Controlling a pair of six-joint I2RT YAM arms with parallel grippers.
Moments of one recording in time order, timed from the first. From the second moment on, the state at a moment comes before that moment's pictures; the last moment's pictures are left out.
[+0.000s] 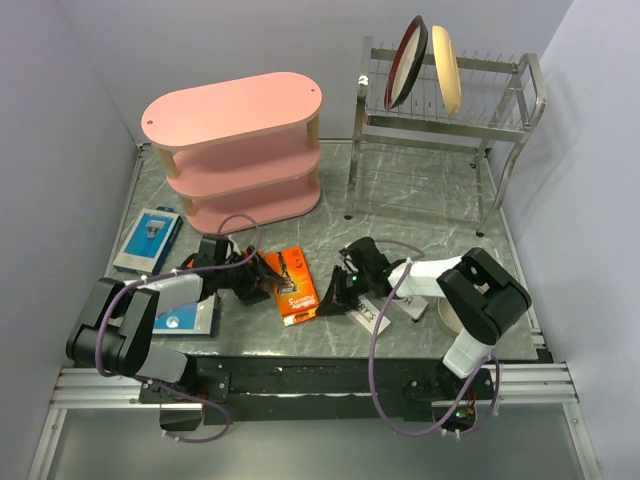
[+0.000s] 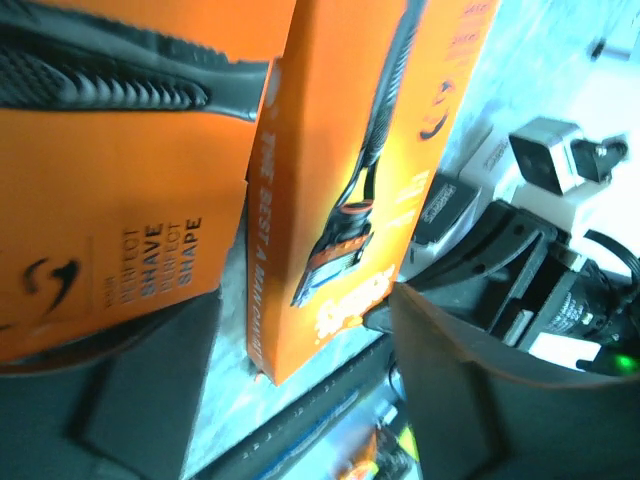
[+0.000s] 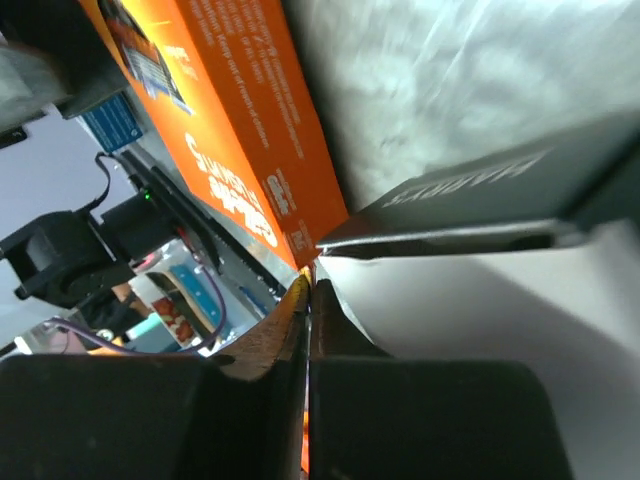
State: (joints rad) left arm -0.28 1.43 0.48 0.07 0.55 -0.96; right arm 0.67 1.67 0.66 0.07 -0.58 0.99
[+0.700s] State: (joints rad) left arm -0.21 1.46 0.39 0.41 0.67 -1.00; right arm 0.52 1.72 0.70 0.34 -0.67 1.10
